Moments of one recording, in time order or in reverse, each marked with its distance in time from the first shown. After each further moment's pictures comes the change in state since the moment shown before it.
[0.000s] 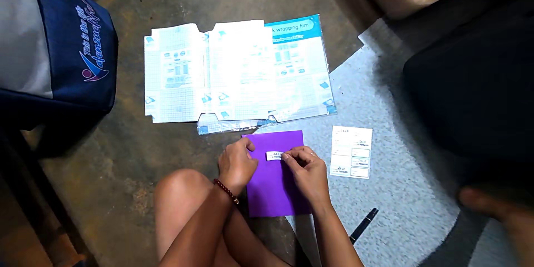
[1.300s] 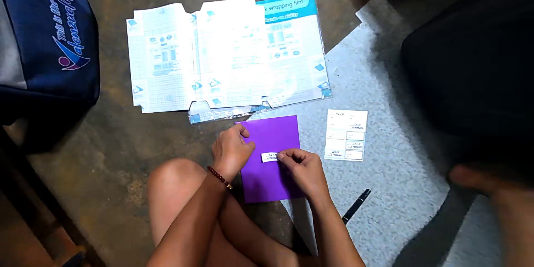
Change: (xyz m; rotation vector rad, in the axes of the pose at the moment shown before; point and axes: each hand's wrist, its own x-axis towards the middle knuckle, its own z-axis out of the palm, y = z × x) left_hand 0.005 -0.003 0.007 -0.066 0.059 0.007; right_hand -0.016 -0.001 -0.014 0.005 -0.170 0.334
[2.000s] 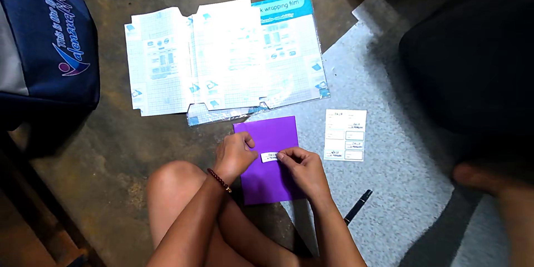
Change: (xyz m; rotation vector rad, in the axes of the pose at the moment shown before) left_hand 0.006 -0.006 0.008 -0.002 -0.179 0.057; right_hand 0.002 0.001 -0.003 -0.024 0.007 -0.077
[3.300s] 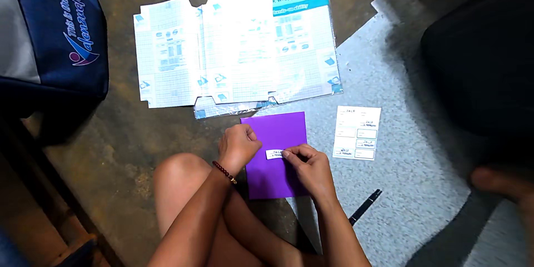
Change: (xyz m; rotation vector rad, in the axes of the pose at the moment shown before) left_hand 0.003 -0.004 -0.001 -0.093 0.112 -0.076; right_hand -0.003 0.006 0.006 -0.045 0.033 -0.087
